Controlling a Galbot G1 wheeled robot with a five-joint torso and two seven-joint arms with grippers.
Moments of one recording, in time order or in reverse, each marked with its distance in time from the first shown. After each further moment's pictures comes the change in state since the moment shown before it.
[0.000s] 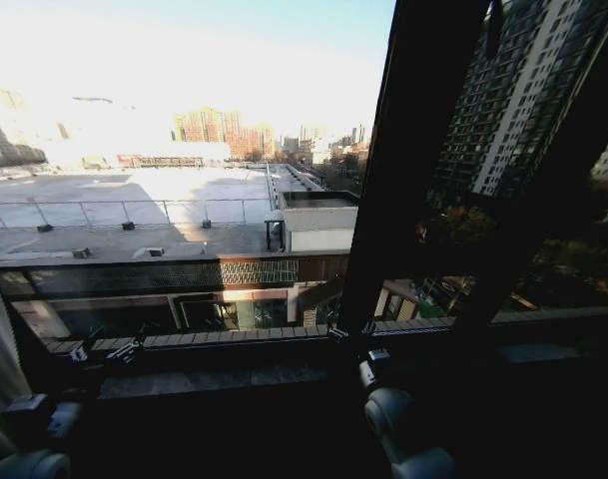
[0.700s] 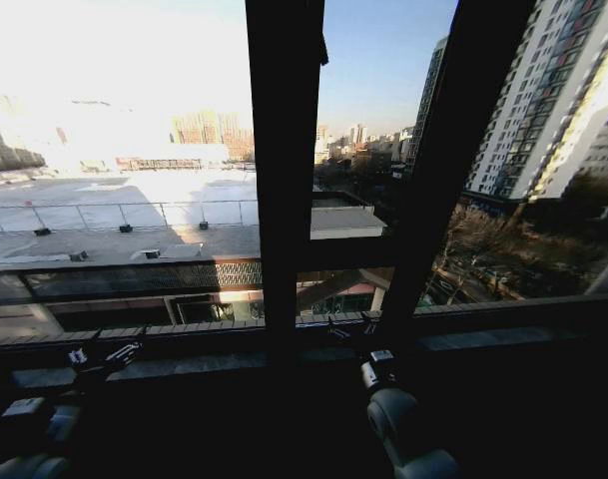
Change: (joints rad) left arm 0.003 -0.012 0.000 -0.008 0.001 -0.005 0.001; right arm -0.022 -0.008 0.021 0.014 0.002 0.000 0.004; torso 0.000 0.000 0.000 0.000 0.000
